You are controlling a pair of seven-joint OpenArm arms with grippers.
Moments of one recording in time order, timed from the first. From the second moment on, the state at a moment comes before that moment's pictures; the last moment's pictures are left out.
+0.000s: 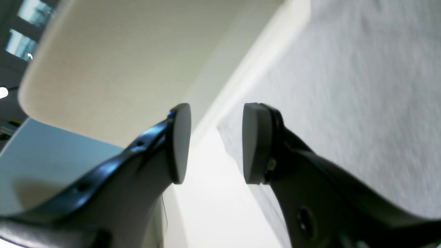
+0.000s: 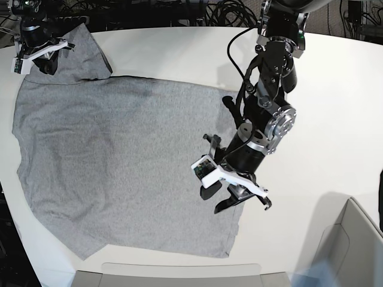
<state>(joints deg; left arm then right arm) -10.6 -3.8 14.6 117.1 27.2 -34.3 37.1 -45.3 16.0 31.7 119.7 34.6 5.2 -35.0</state>
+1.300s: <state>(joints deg) 17.7 -2.7 -5.1 117.2 18.9 -33.9 41.0 -21.4 9.6 70.1 102.2 43.0 44.4 -77.2</state>
